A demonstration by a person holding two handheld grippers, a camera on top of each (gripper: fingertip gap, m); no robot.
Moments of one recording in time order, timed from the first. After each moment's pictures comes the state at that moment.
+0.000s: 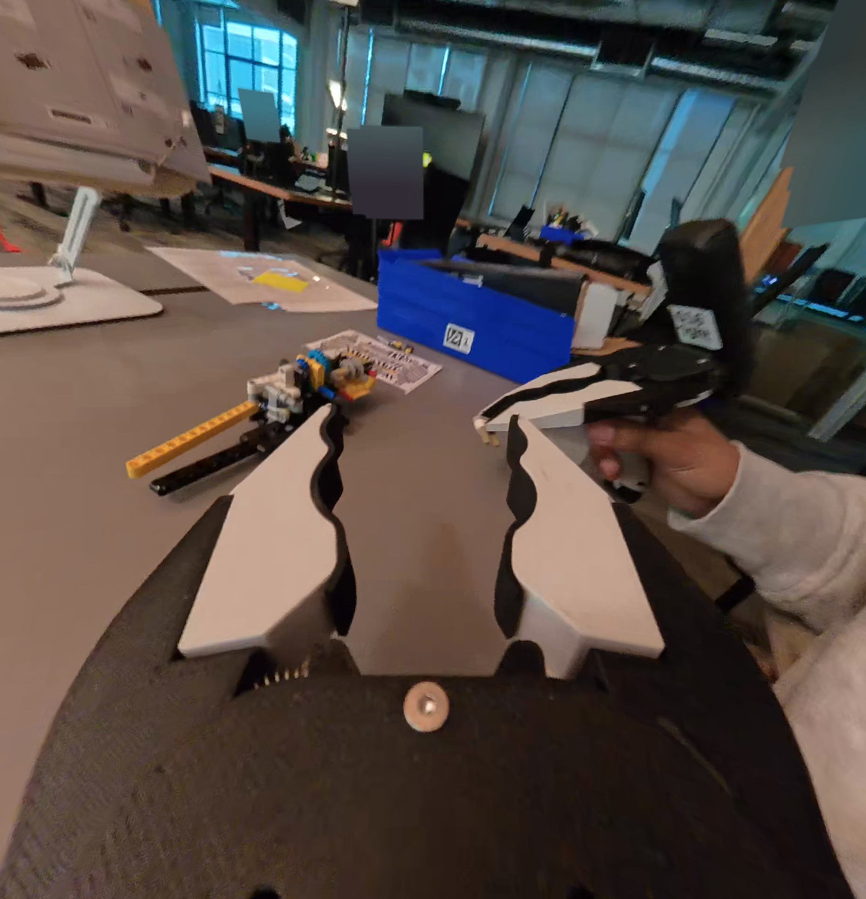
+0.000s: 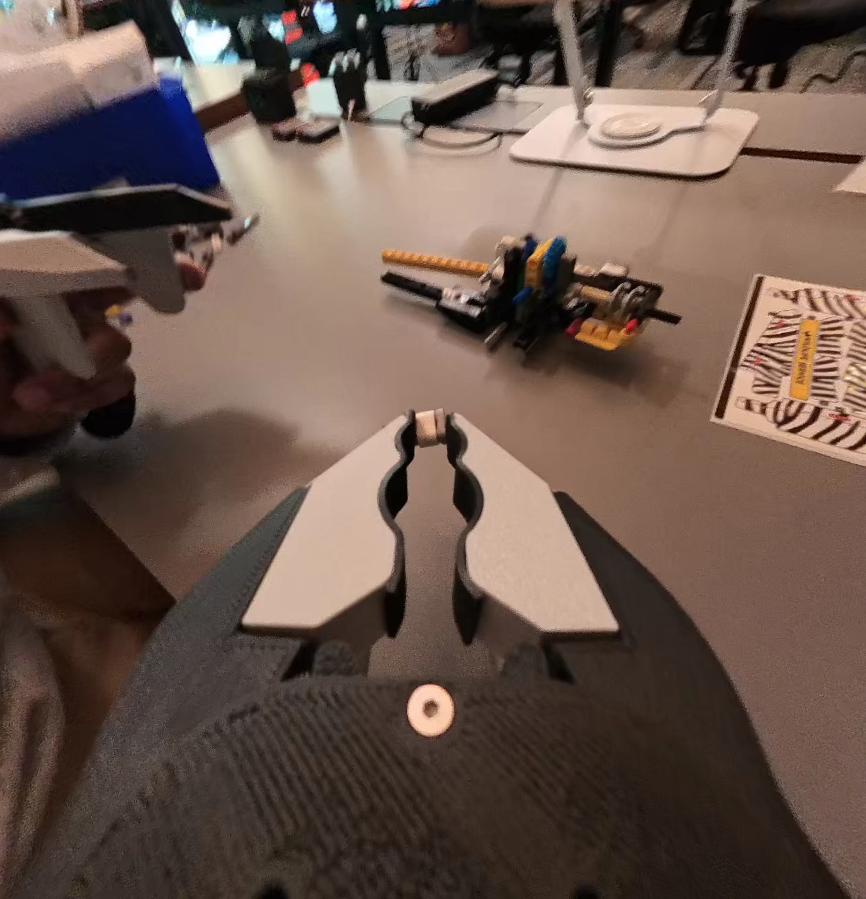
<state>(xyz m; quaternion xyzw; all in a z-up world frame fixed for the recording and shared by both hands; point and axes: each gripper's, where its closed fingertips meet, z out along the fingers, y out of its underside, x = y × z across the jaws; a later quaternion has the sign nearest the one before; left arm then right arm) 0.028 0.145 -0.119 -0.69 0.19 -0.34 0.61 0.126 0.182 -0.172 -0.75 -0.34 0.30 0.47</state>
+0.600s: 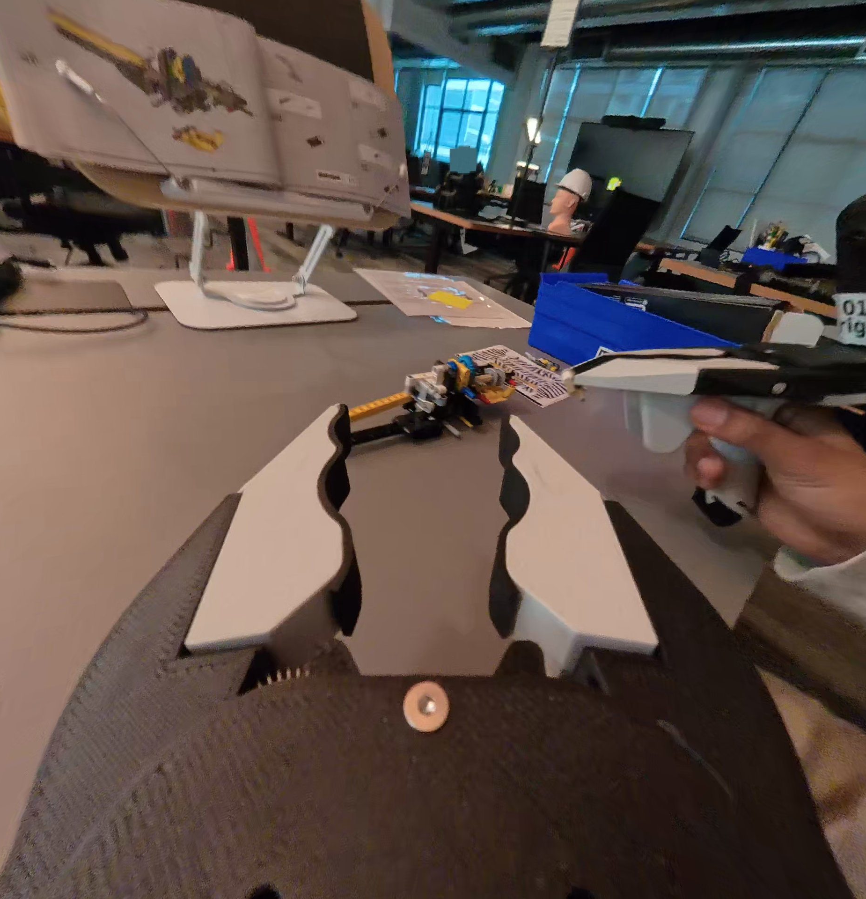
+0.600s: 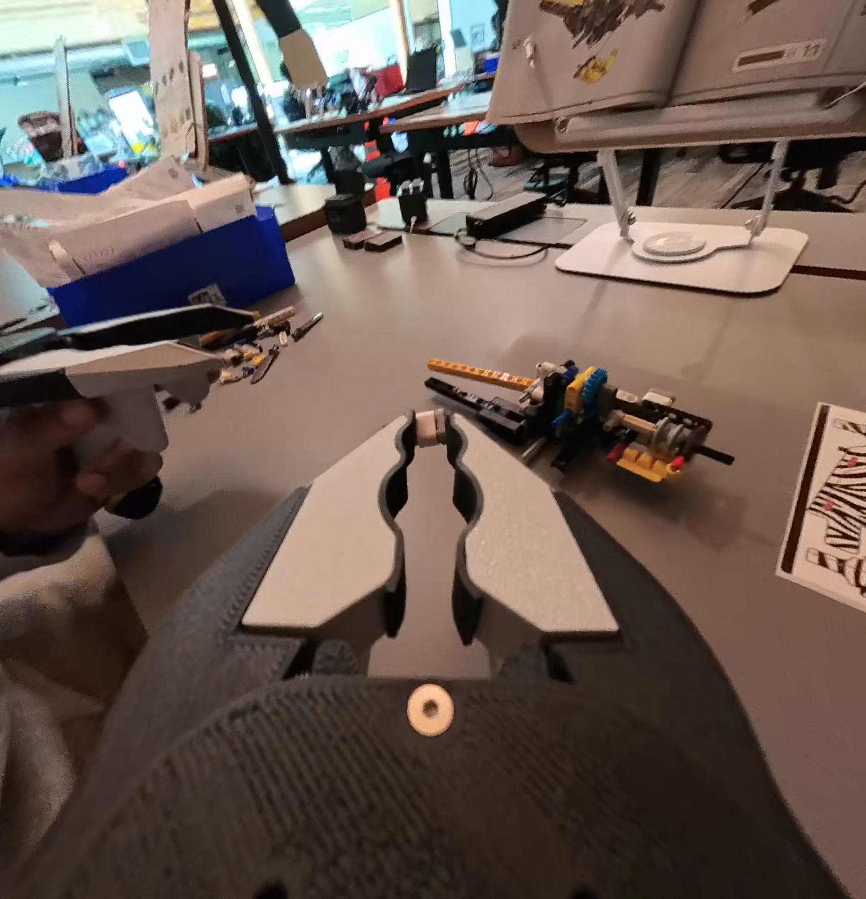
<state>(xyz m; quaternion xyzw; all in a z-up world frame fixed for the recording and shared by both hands) -0.030 0.150 -0.122 -0.72 0.07 -0.19 0.66 0.084 0.204 -0.131 -0.70 -0.34 0.37 0.51</state>
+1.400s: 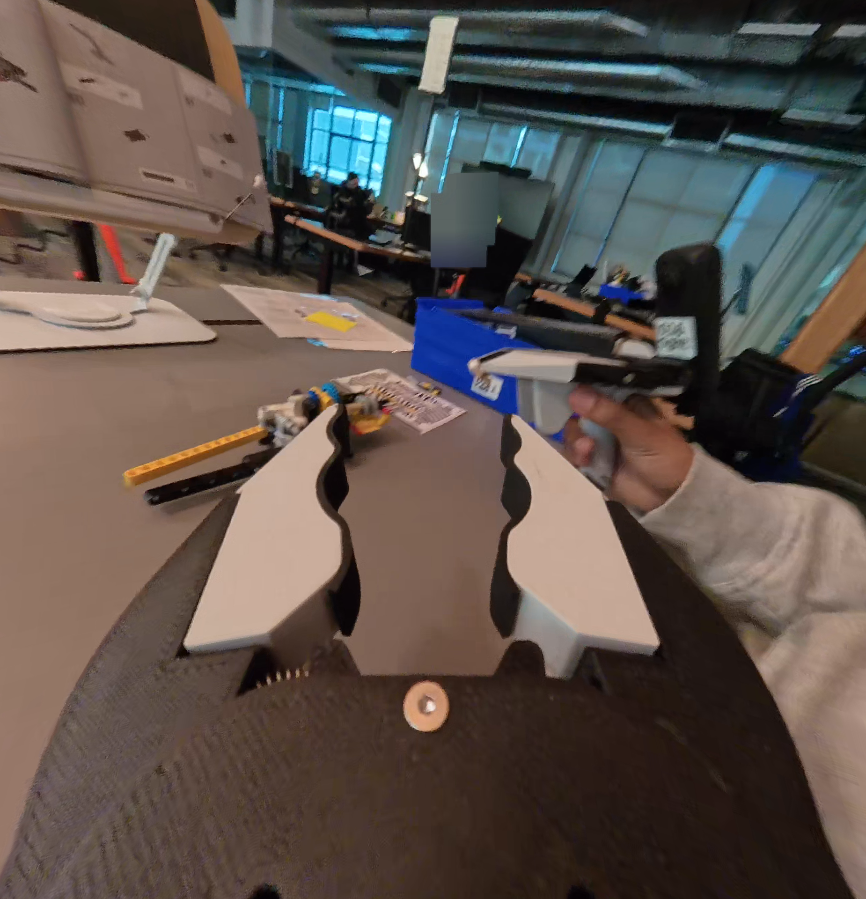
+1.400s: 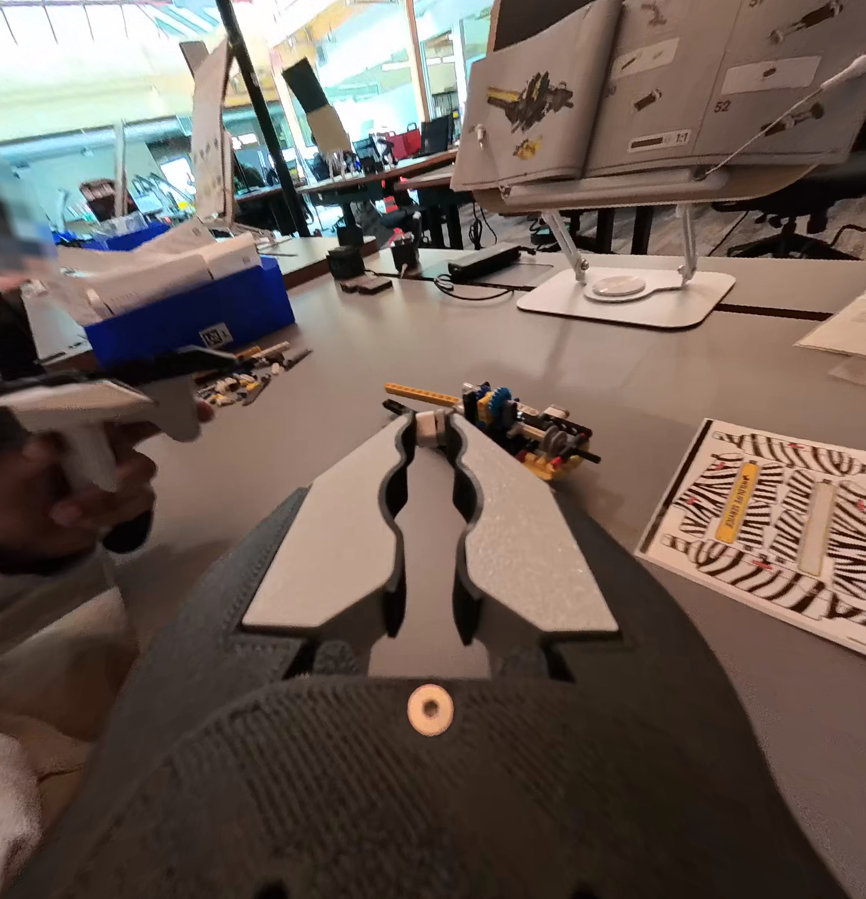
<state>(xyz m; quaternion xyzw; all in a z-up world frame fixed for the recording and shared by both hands) 0.046 0.148 -0.103 -0.68 0.11 -0.30 0.66 0.147 0.235 -0.115 -0.67 -0.33 0.40 0.53</state>
